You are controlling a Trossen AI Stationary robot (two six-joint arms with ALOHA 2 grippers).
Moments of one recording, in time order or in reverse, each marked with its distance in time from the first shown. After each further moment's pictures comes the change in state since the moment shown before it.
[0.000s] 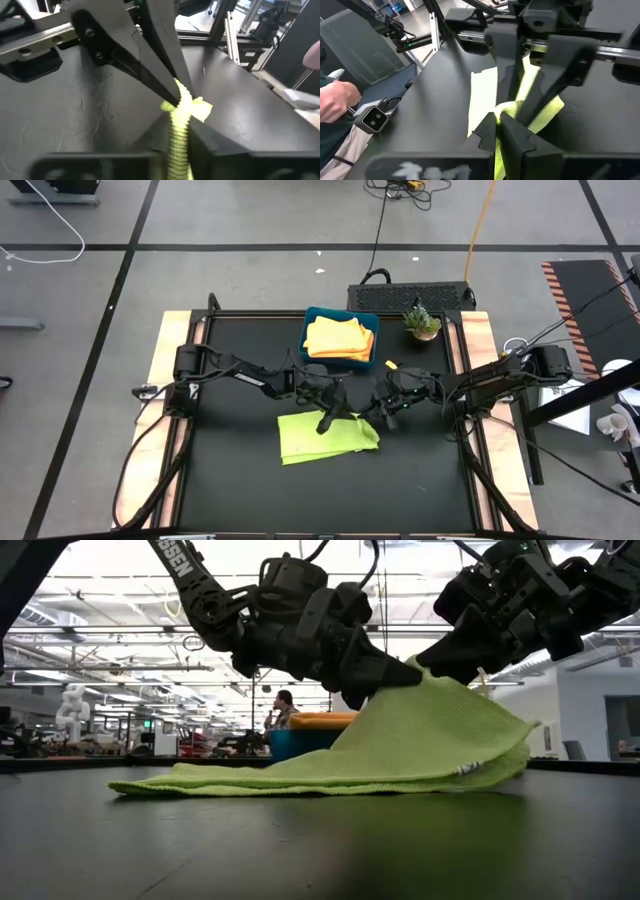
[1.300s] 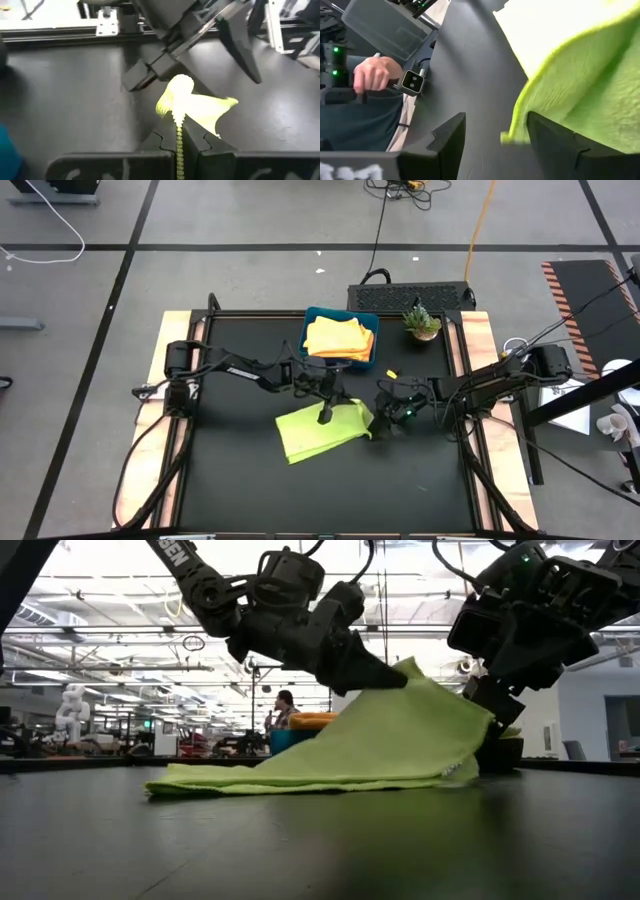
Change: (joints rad) left arm 0.039 -0.071 -0.001 -0.125 -0.133 0.129; right arm 0.051 0.000 -0.002 -0.218 -0.156 0.226
